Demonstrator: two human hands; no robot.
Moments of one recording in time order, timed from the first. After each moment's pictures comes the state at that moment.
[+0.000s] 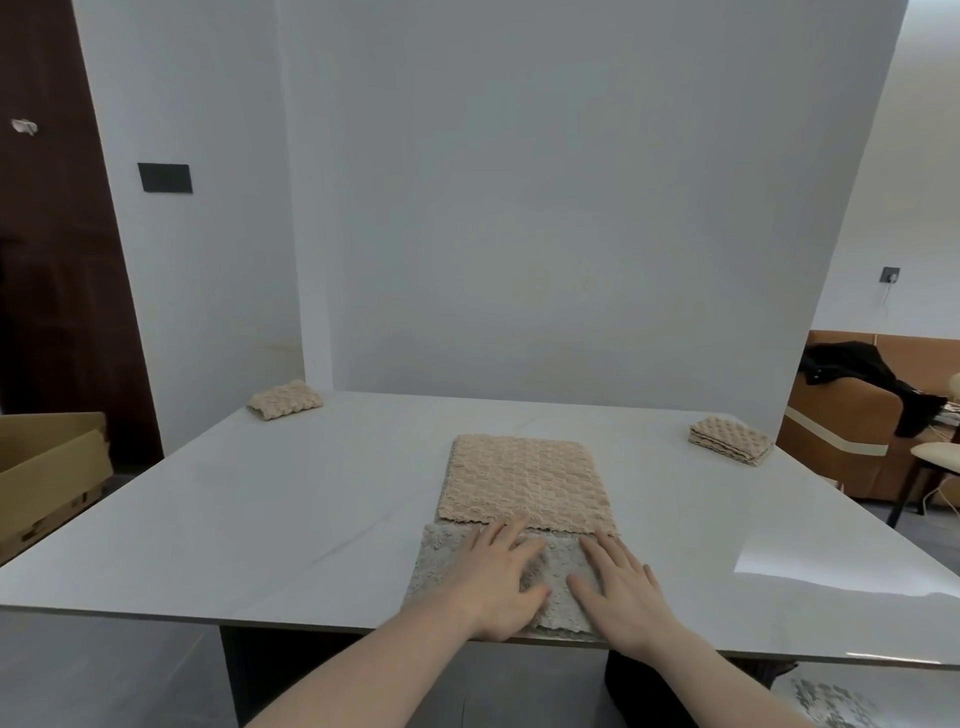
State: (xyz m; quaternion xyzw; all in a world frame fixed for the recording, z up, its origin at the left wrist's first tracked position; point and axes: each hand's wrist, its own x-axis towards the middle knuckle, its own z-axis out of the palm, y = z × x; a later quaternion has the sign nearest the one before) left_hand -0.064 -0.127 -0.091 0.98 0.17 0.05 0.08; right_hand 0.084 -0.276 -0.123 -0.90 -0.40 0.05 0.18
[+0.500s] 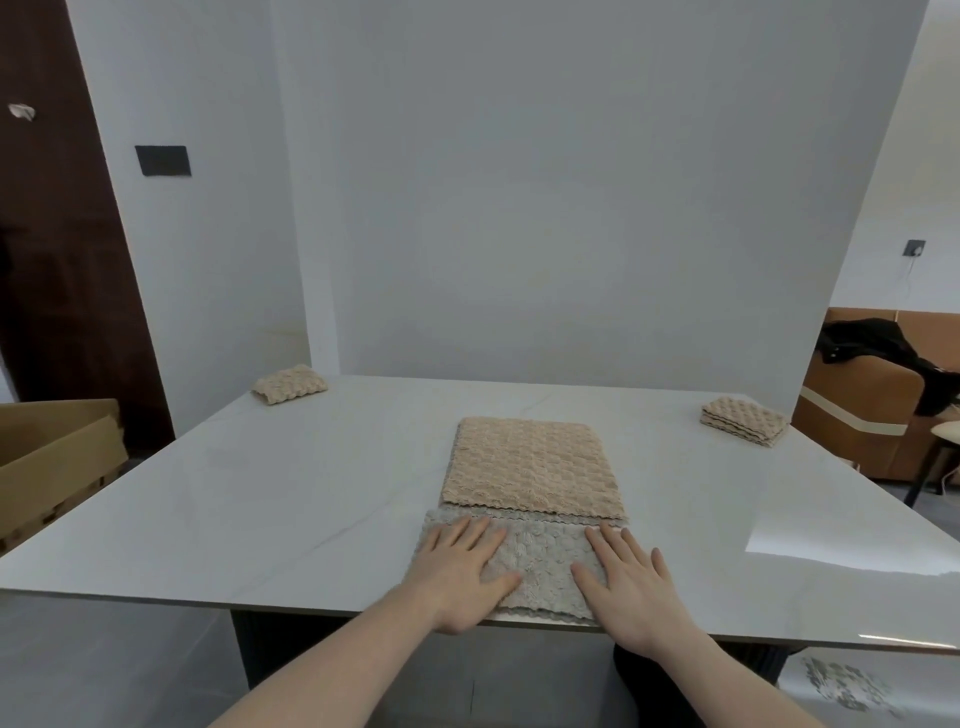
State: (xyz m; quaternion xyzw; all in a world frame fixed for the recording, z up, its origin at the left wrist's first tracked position) left_hand -0.086 -0.093 -0.119 0.97 0.24 -0.01 0.09; right_hand 0.077 -0.277 -0.129 -0.91 -0.39 0.04 0.14
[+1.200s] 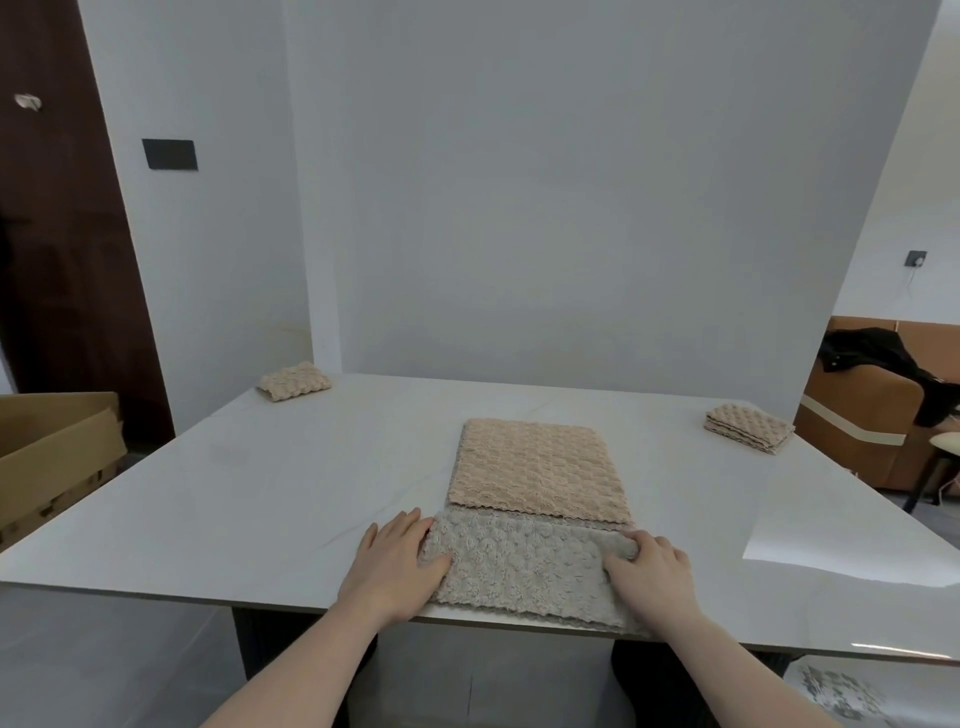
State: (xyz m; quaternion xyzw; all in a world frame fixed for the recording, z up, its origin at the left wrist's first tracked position) left_hand -0.133 -0.041 -0.130 0.92 0.34 0.10 0.18; right_hand 0.089 -0.270 -0.114 -0.93 -0.22 0.07 0.28
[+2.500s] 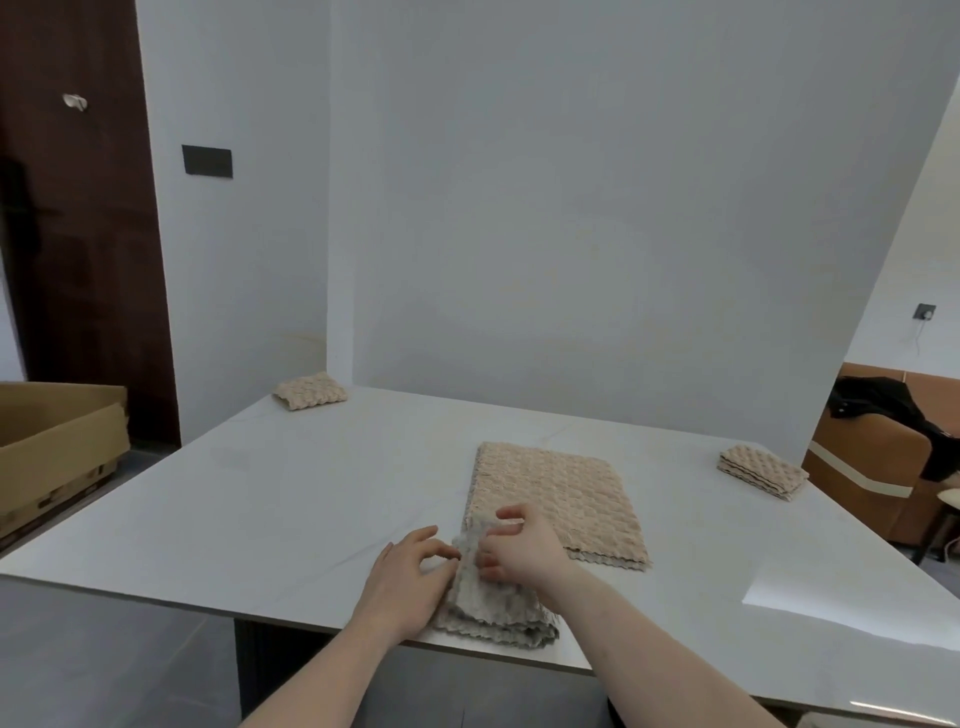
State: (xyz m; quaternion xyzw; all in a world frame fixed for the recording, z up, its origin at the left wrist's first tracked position) left_hand -0.146 -0.036 -0.120 0.84 0.33 0.23 0.35; right_hand -0.006 -0.146 -0.058 -0.75 -0.29 0.29 0.52
